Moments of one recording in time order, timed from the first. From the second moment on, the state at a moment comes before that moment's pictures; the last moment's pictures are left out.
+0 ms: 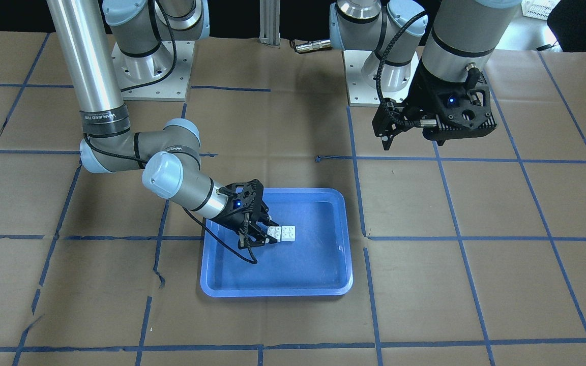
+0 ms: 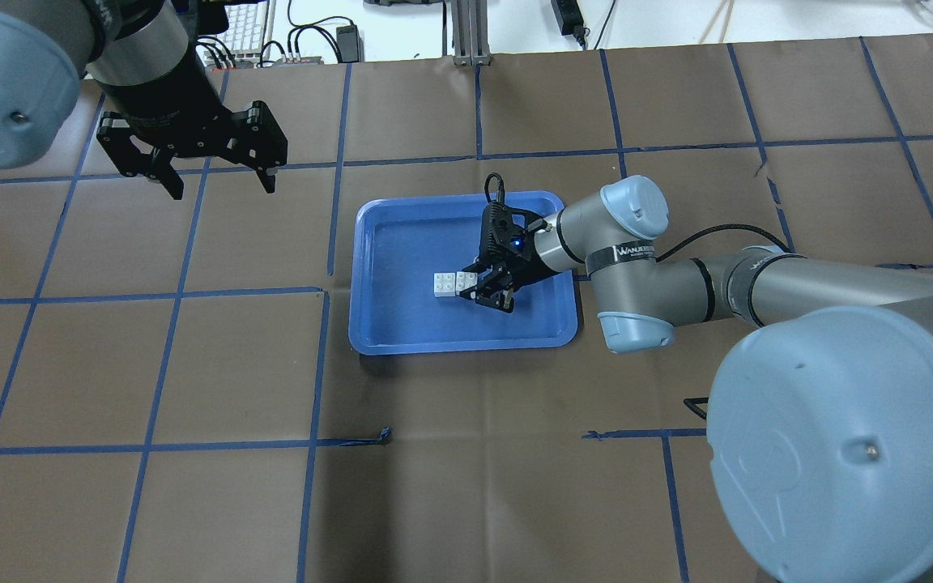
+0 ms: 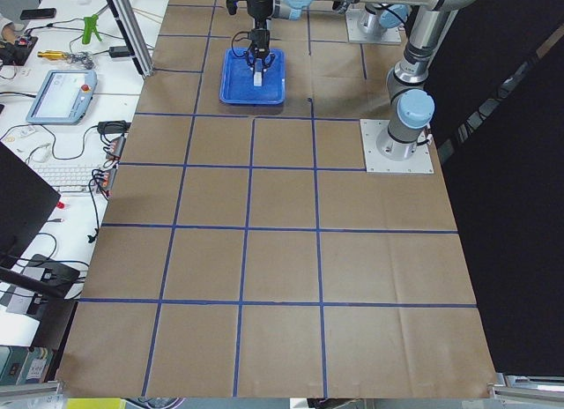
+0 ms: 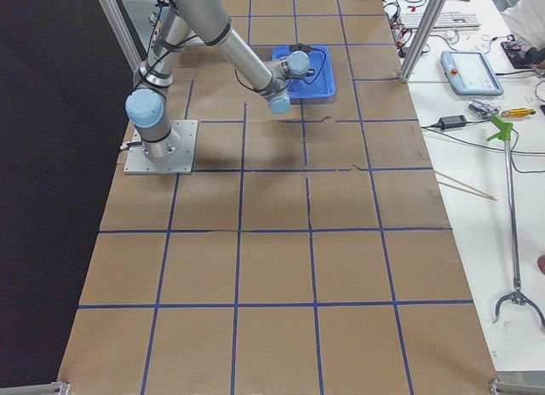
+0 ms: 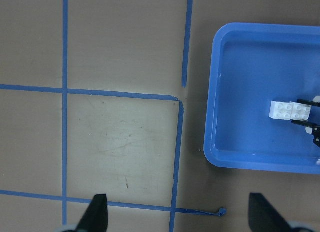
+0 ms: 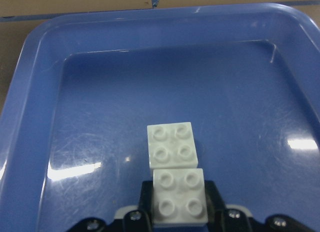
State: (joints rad) left arm -1.59 -1.63 -1.51 -1.58 1.64 -0.10; right arm 1.71 -0.97 1.97 -2.80 -0.87 -1.25
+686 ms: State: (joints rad) left arm -1.59 -1.63 -1.52 -1.57 1.64 -0.09; right arm 1.71 -0.98 1.97 -2.80 -0.87 -1.25
